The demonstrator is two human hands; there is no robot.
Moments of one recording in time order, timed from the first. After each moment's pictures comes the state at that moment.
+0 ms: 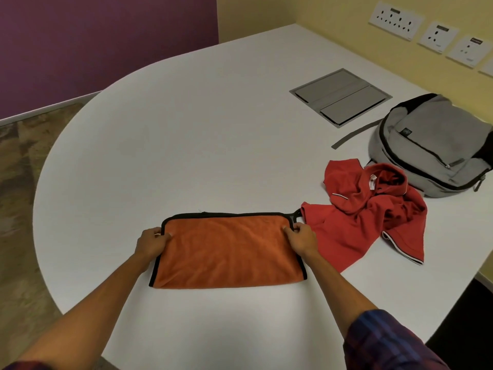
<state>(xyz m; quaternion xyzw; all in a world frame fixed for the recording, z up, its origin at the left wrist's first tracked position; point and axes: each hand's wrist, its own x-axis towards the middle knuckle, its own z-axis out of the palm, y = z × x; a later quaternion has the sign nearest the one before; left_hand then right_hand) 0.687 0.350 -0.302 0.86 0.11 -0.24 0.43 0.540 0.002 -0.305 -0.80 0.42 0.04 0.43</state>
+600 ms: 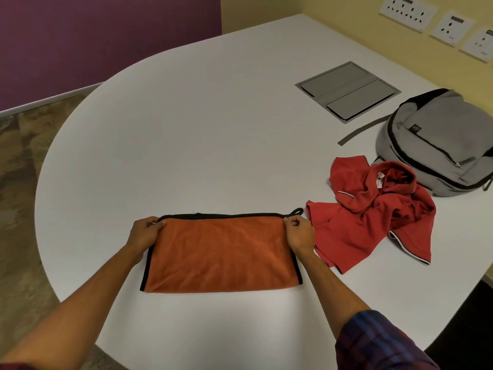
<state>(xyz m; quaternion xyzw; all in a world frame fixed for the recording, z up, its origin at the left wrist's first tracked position) 0.704 0.356 -0.287 0.83 0.12 -0.22 0.51 0.556 0.022 -0.301 -0.77 0.43 -0.07 0.46</state>
